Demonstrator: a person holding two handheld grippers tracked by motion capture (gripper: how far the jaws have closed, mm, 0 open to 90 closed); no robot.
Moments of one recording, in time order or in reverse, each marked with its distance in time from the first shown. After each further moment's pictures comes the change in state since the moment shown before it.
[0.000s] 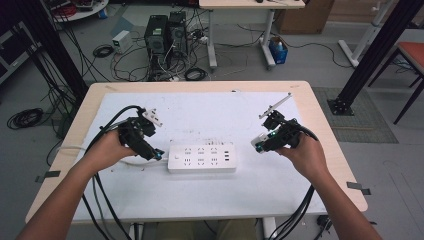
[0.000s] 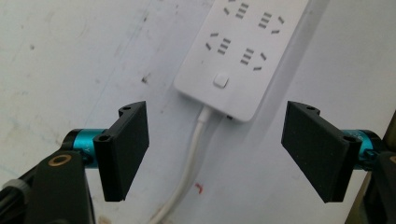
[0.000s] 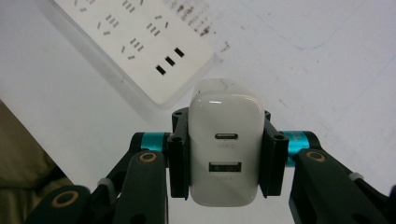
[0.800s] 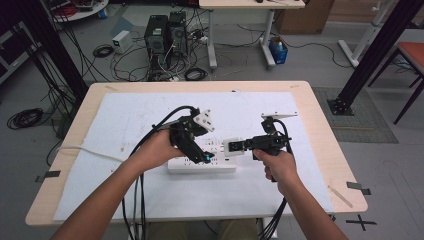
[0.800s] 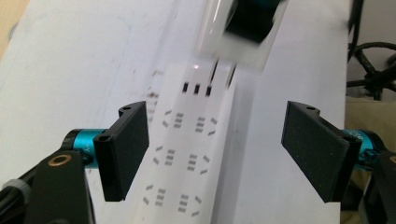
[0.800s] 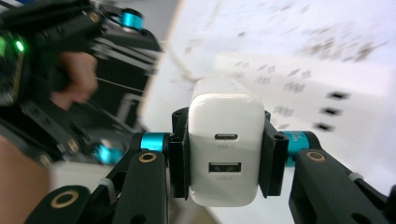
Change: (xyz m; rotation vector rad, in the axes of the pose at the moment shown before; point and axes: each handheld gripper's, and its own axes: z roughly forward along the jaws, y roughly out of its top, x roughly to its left) left arm -0.060 0.095 0.025 -0.177 -0.083 0.220; right arm 0.003 -0.015 0.050 -0.319 0.615 0.591
